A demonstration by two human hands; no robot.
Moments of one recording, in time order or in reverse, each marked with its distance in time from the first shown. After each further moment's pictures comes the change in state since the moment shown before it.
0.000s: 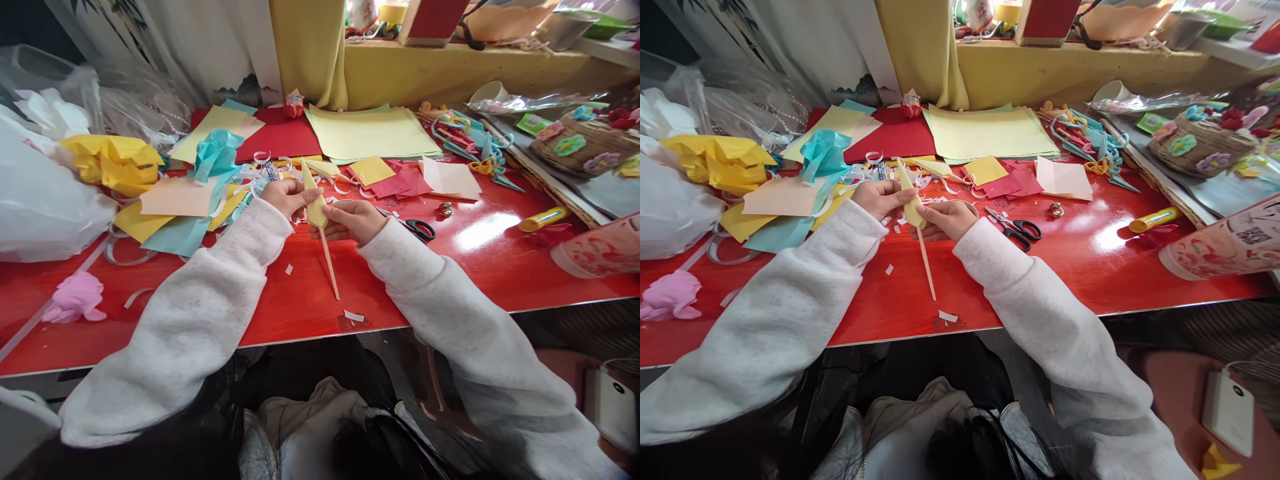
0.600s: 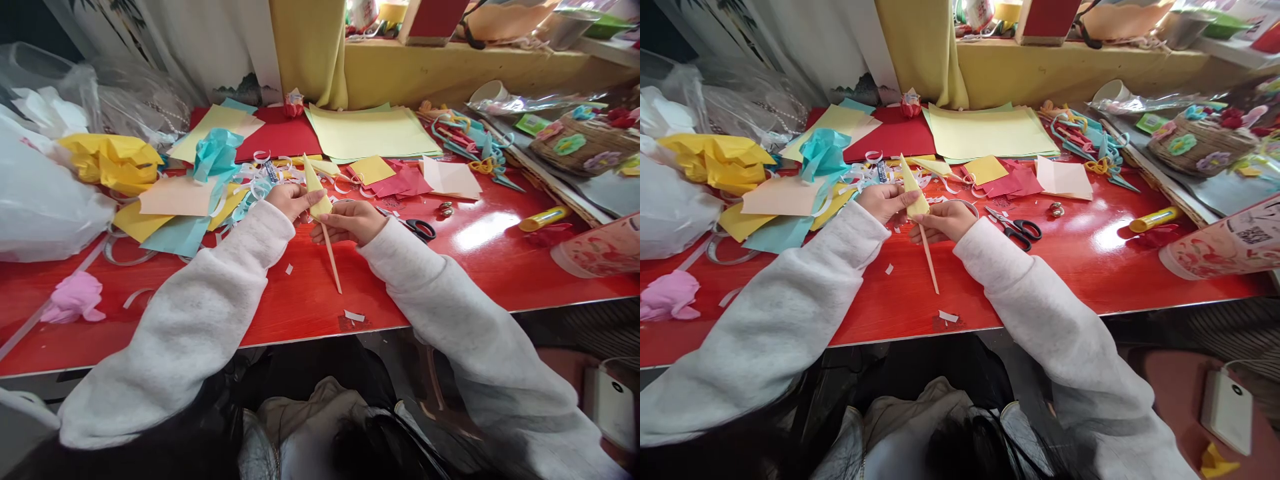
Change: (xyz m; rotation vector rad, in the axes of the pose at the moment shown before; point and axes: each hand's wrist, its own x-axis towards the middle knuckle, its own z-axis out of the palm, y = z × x) left_hand -0.006 0.003 0.003 0.062 -0.034 -0.046; right_hand 0.004 0.004 -0.004 -0.036 -0.103 0.003
